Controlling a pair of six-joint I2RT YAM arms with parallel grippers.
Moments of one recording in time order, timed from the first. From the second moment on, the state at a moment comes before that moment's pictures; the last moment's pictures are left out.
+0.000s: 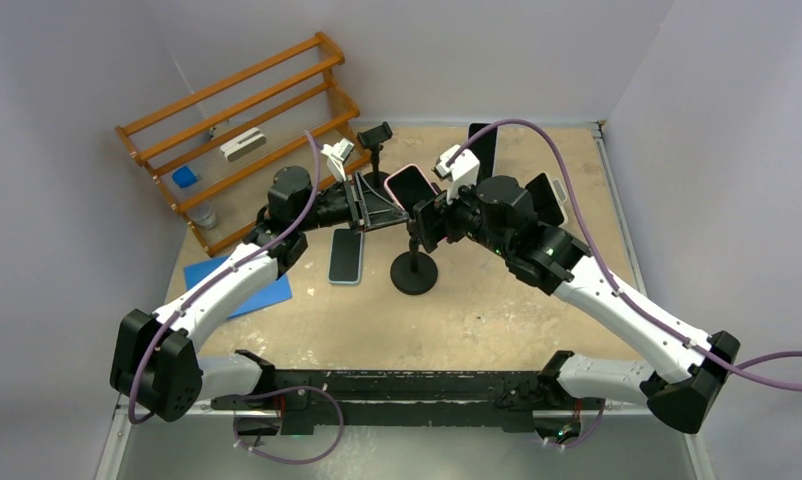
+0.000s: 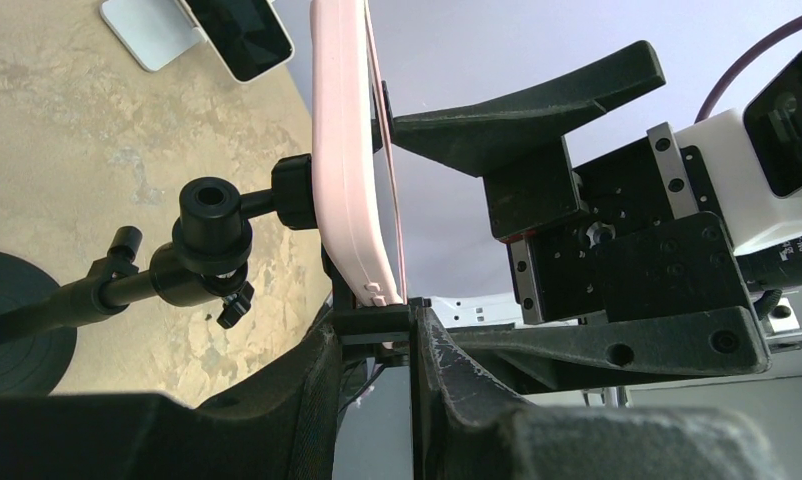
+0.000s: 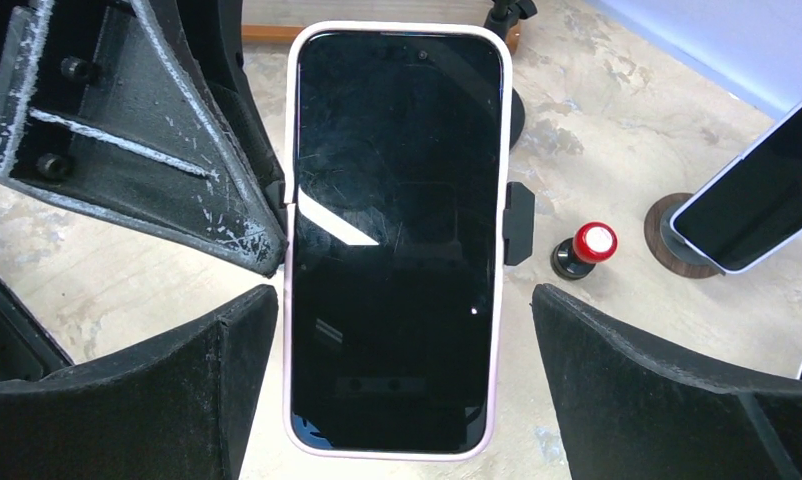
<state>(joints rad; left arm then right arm) -0.46 1.26 0.90 0.28 0.76 -1.06 0.81 1.14 1.18 -0.39 0.09 0.04</state>
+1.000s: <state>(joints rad) -0.45 1.26 0.90 0.27 0.76 -1.06 0.82 1.19 1.18 -0.39 0.13 0.04</state>
